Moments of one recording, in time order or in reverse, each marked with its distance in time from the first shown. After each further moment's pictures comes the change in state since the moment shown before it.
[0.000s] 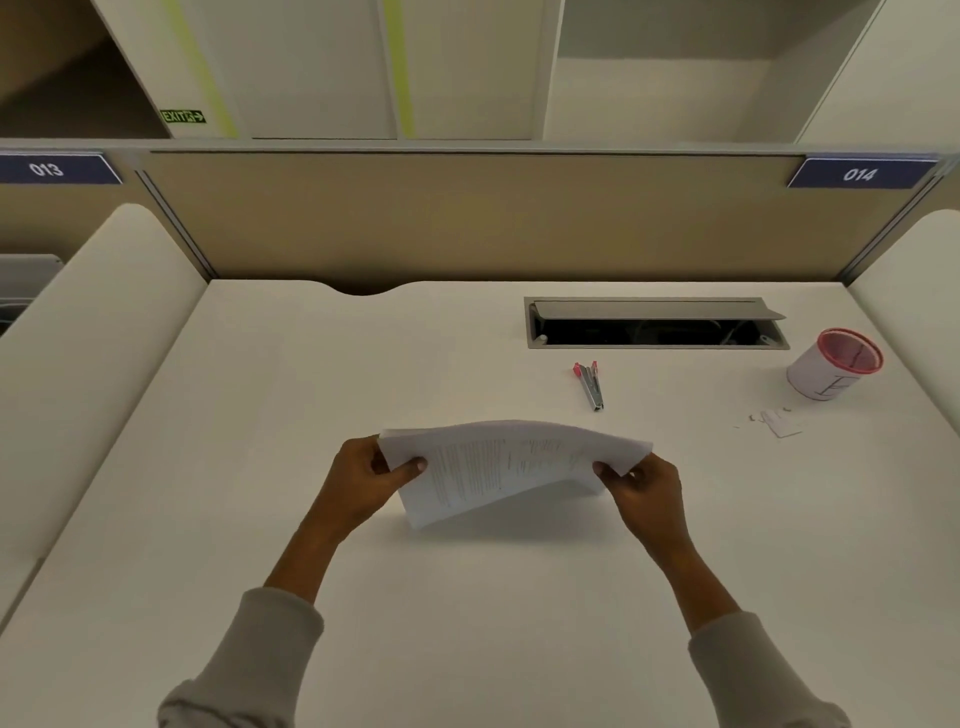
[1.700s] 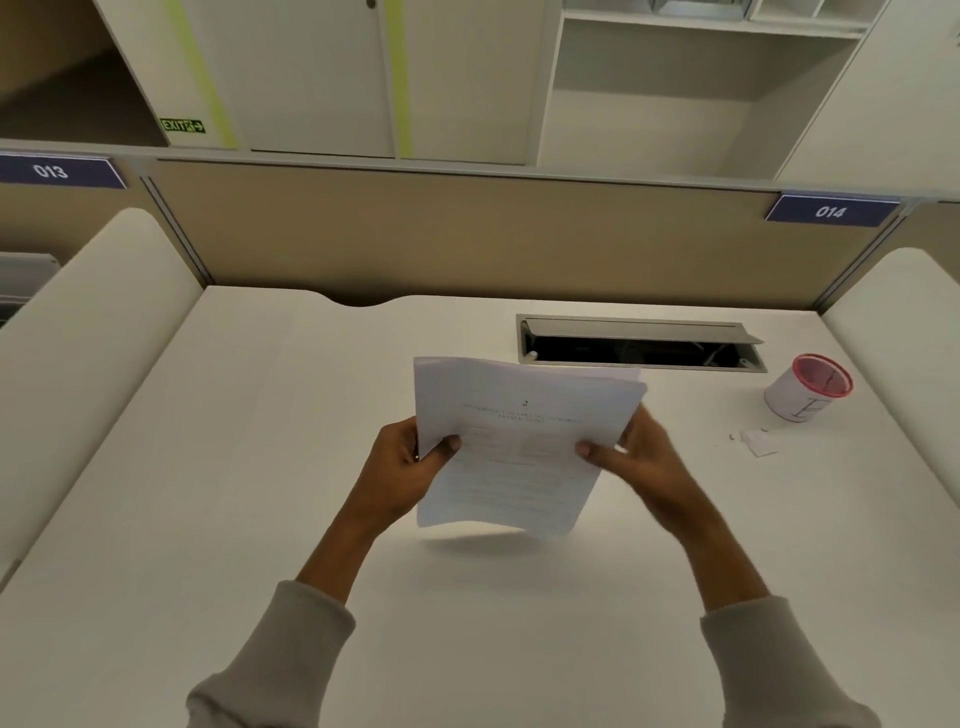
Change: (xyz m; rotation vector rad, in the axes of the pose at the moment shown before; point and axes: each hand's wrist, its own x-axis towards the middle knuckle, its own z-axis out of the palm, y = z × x) left_hand -0.007 0.058 0.036 -0.212 -0.040 0.176; right_hand 0.013 -0.092 -0.035 0.303 -0.431 -0.073
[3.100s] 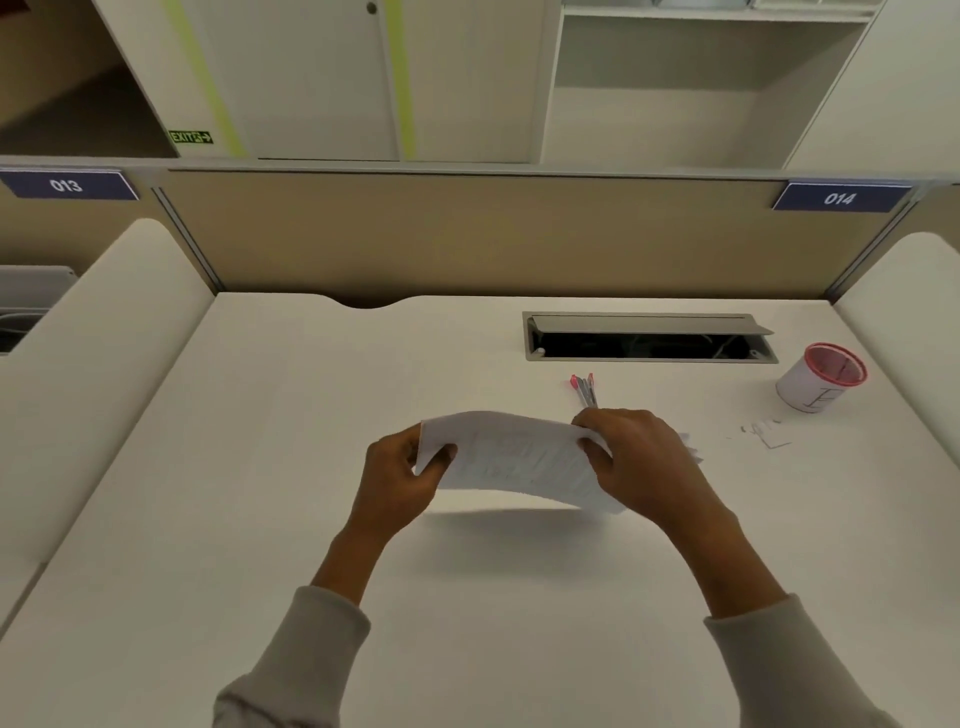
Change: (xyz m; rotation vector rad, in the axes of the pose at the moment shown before) left_hand -0.010 -0.022 -0.007 0.266 0.162 0.172; right_hand -0.002 -0.020 0.022 -1.207 -0.001 -0.281
